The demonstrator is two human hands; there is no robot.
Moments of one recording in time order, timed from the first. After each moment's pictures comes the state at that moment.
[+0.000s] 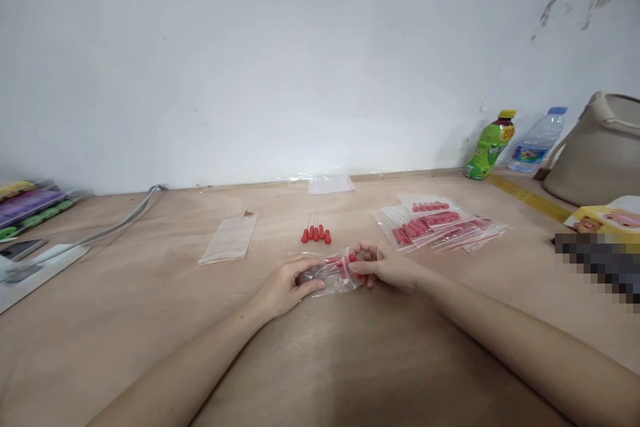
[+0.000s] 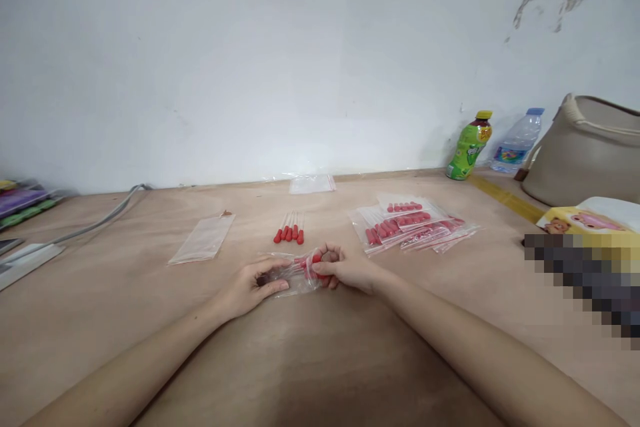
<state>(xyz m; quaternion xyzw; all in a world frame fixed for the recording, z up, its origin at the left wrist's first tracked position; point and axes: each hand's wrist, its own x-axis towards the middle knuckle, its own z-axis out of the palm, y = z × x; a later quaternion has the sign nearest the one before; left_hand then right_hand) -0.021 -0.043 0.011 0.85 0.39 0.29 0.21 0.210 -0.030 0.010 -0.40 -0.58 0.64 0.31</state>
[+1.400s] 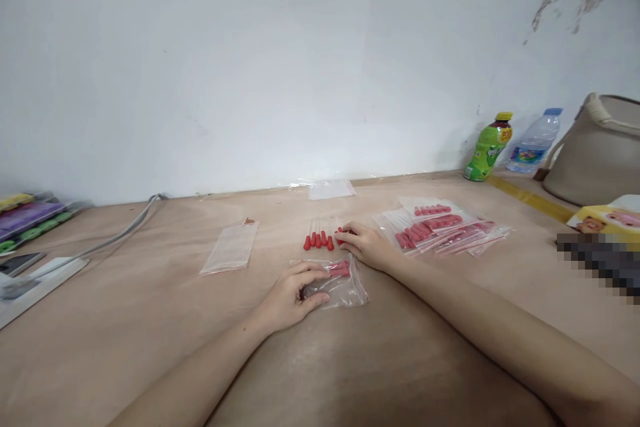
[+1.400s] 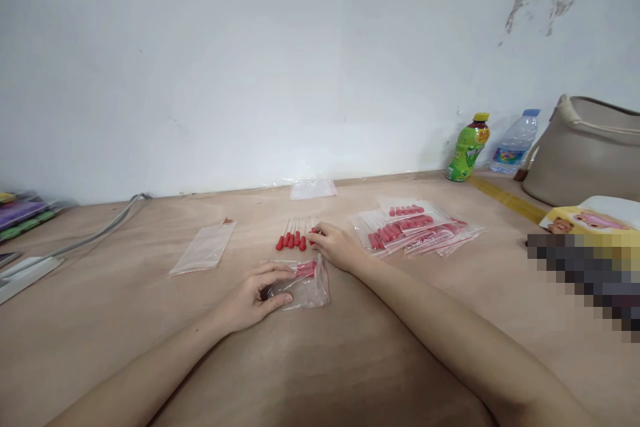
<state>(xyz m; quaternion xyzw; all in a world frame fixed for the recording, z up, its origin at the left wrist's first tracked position) -0.022 -0.044 0.012 0.88 0.35 0.27 0.18 0.201 0.029 -0.006 -0.35 -0.88 -0.02 0.32</state>
